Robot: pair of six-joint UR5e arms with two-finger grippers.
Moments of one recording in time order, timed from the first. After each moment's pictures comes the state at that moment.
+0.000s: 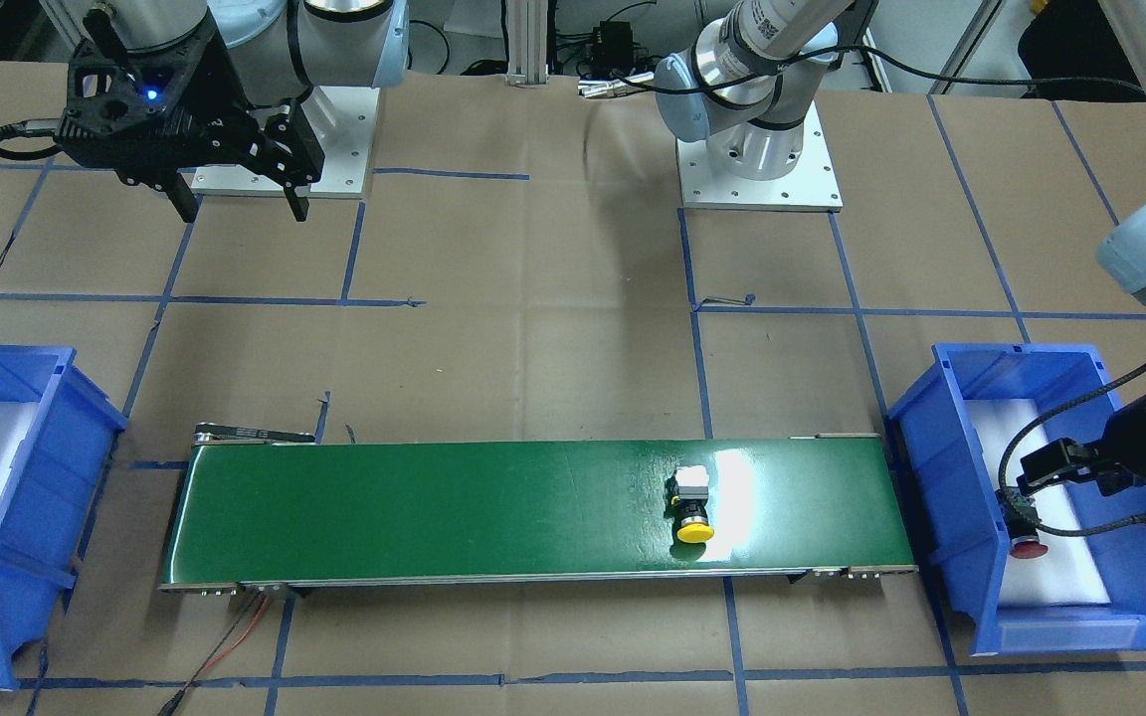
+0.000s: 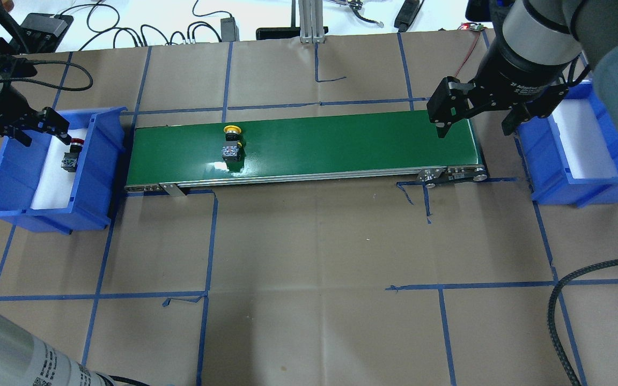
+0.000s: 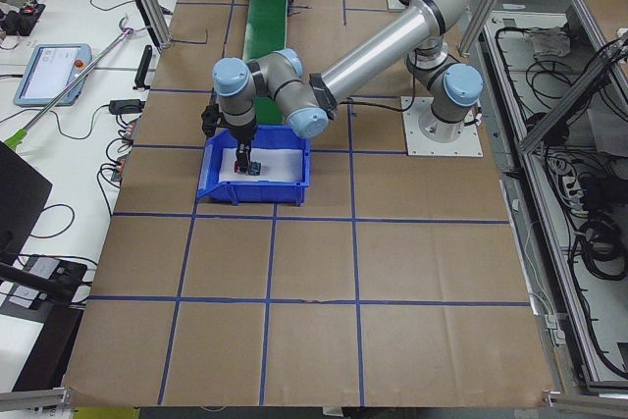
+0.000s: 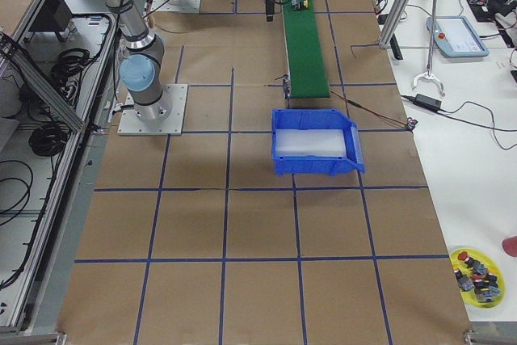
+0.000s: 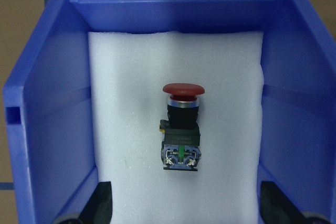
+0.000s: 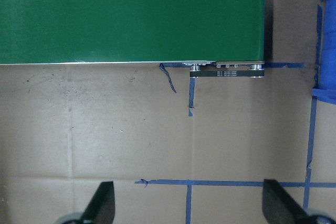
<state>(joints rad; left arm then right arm) -1.05 -2.04 -1.53 -1.13 1.57 0.53 1.58 -1.67 1.63 -1.59 -1.54 0.00</state>
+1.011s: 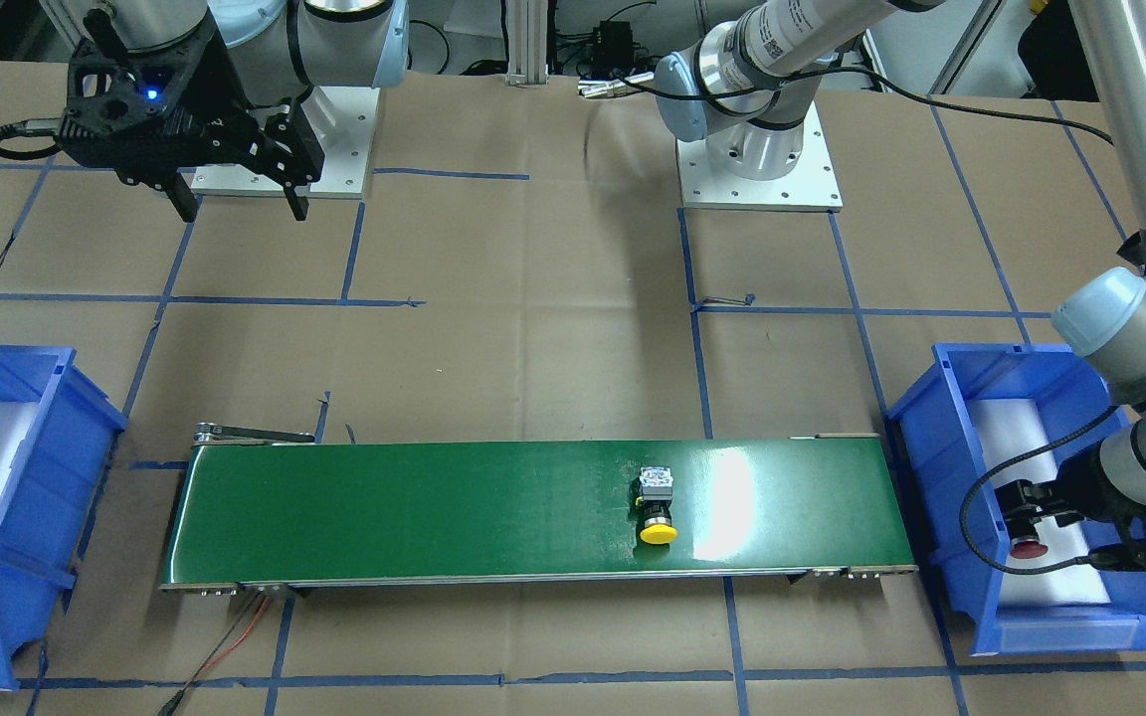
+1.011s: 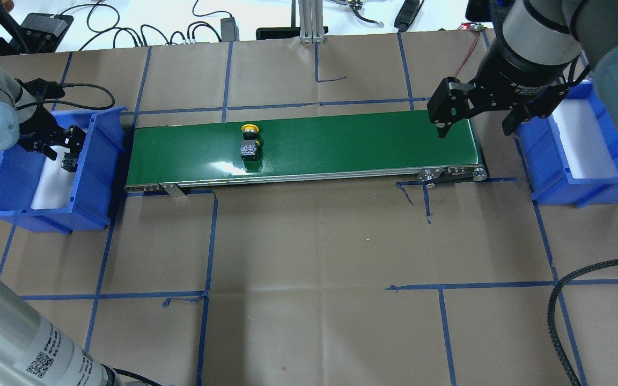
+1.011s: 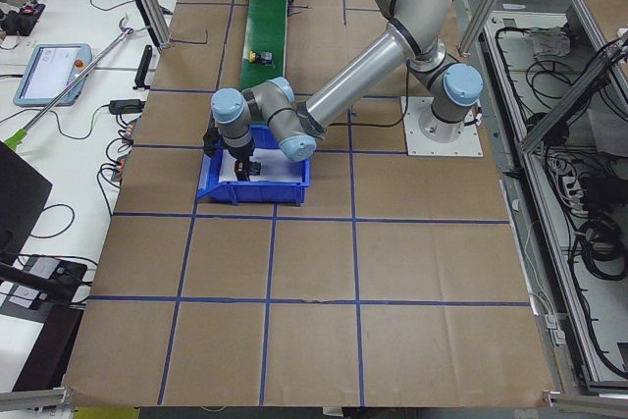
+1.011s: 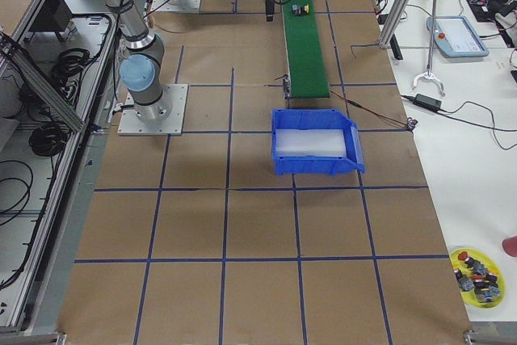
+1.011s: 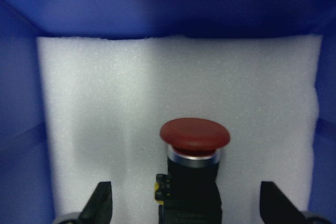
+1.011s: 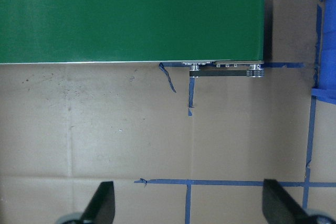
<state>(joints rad) -1.06 -2.15 -1.55 -1.04 1.57 0.52 1.58 -1.67 1.63 -1.59 -1.54 0.00</state>
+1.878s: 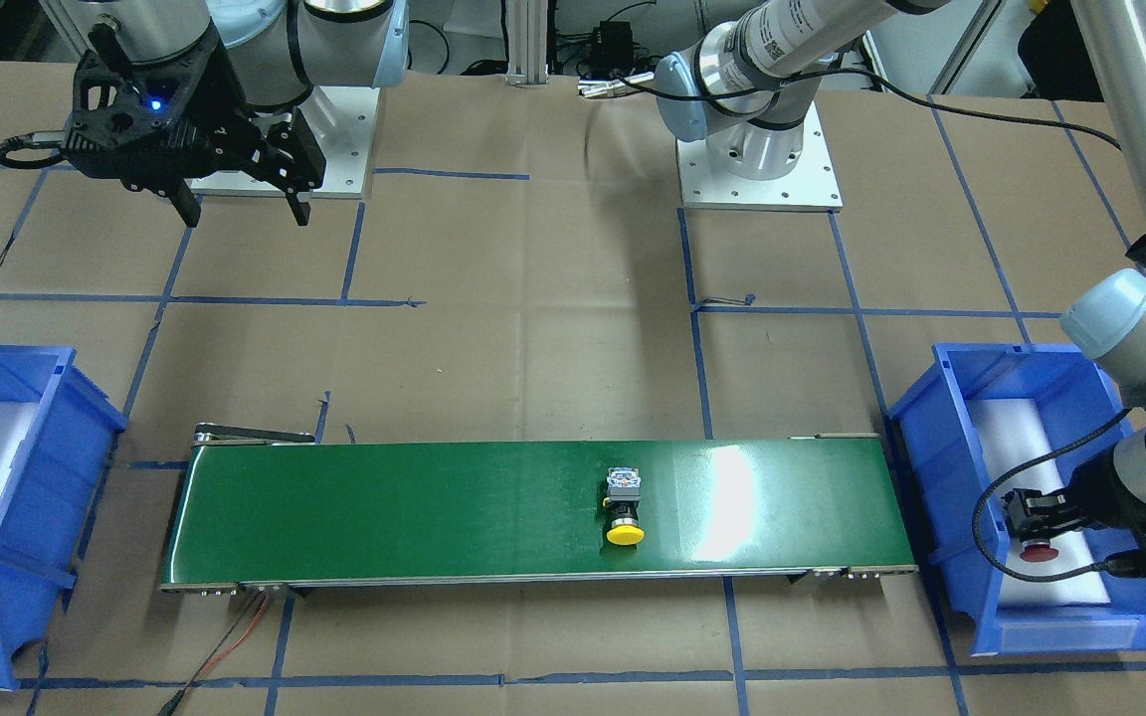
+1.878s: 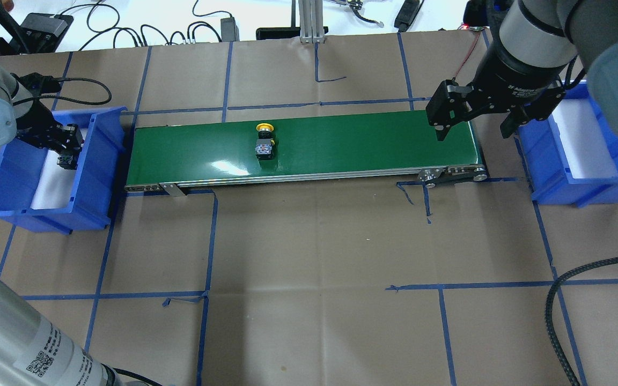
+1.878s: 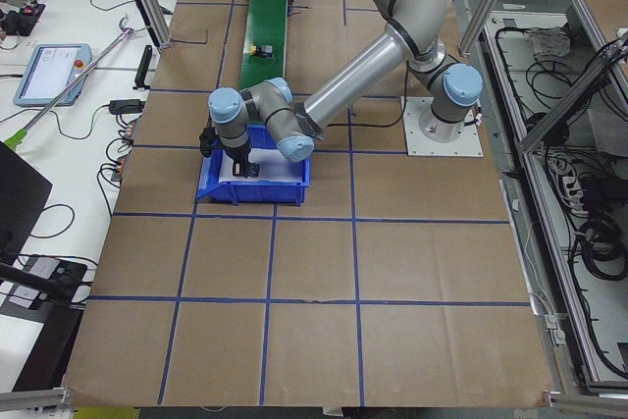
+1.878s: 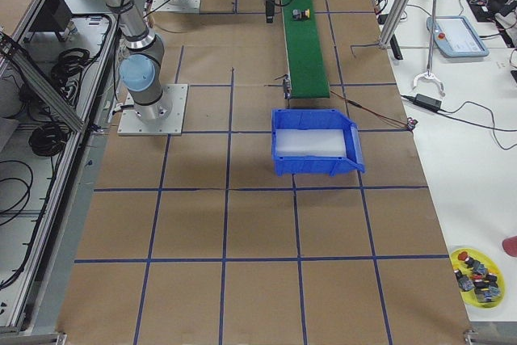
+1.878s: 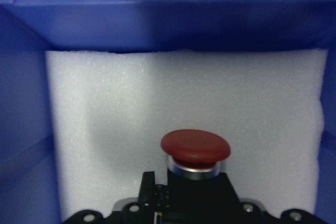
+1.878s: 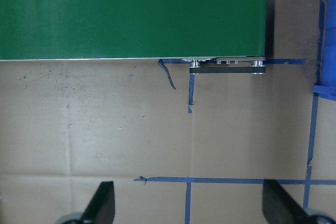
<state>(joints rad) -1.06 -2.15 -1.52 -1.03 1.57 0.52 1.58 -1.66 1.63 -1.59 -1.54 0.00</state>
